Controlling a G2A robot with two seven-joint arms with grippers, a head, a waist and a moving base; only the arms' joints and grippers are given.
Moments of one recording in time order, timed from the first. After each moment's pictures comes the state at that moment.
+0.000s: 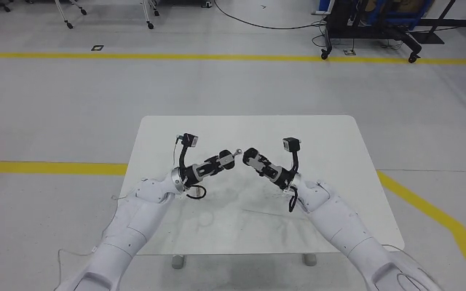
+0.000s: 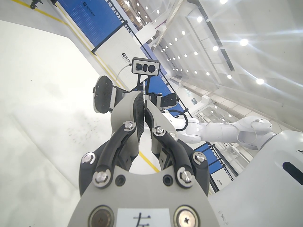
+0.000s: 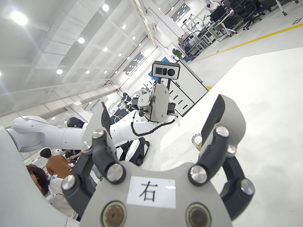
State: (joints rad) left arm 0.99 -1.25 -0.98 -1.03 -0.41 -0.85 -0.87; right arm -1.03 -1.24 0.86 -0.99 0.12 -1.01 0.33
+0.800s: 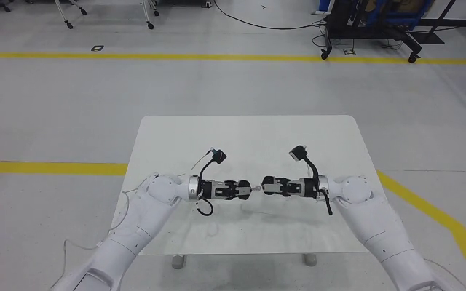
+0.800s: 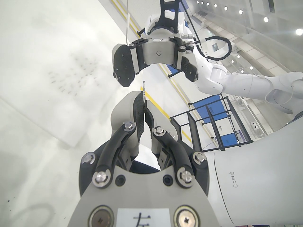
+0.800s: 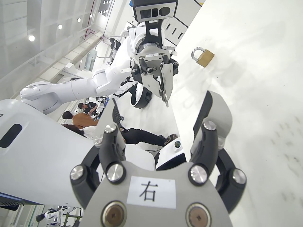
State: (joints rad) left arm 0.95 -1.25 -0.86 -1.07 -0.22 -0.74 -1.08; right arm -1.17 -1.07 1.13 -1.26 0.33 -0.63 1.17
